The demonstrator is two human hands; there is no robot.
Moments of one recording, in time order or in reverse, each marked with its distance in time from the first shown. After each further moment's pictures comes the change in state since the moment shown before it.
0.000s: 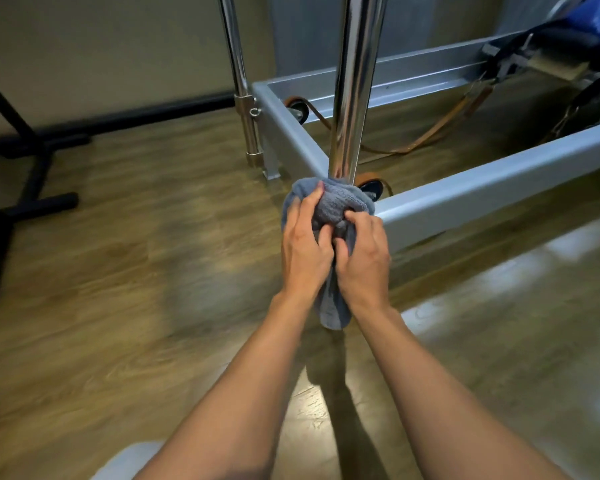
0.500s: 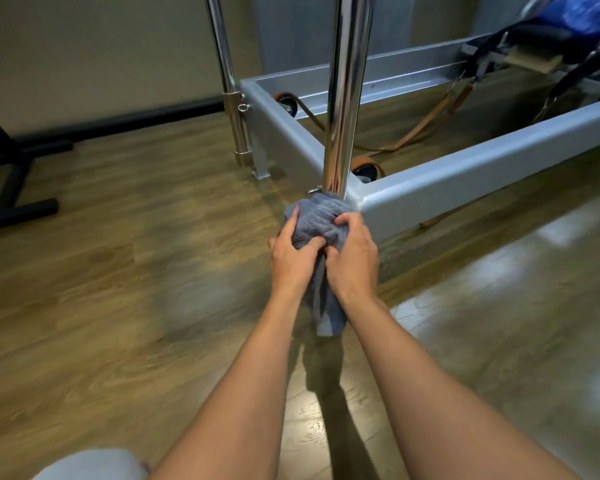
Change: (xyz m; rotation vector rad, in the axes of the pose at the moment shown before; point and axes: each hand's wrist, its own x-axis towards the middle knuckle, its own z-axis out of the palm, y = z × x) left_hand -0.024 -0.057 0.004 -0.192 -0.103 -0.473; right_hand -0.029 0.011 0.024 -0.017 -0.095 0.309
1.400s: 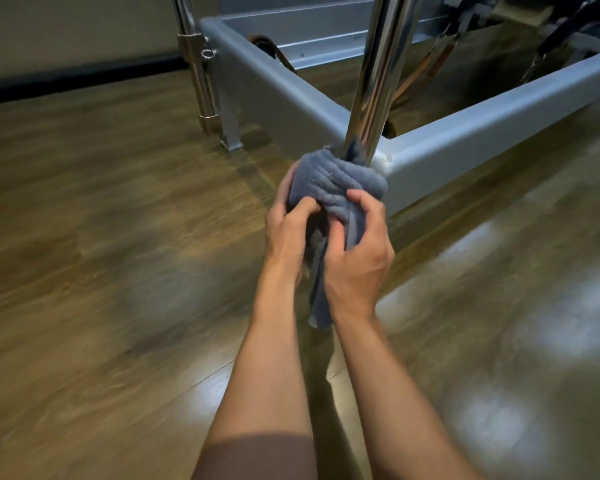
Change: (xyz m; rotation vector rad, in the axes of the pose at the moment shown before) left_hand 0.050 -0.039 -0.009 -0.547 -0.244 -0.007; right_hand -0.029 0.007 0.066 0.178 0.486 -0.199
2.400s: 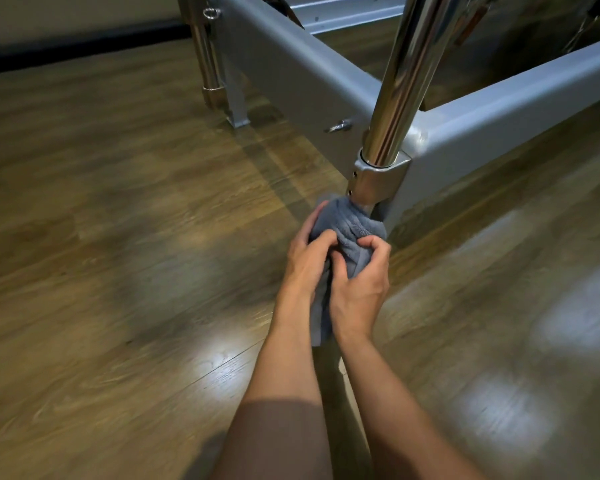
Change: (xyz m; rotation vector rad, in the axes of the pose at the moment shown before) left_hand 0.012 -0.084 -0.020 0.109 -0.011 -0.286; right_hand -0.050 0.080 0.025 -0.084 -0.084 0.318
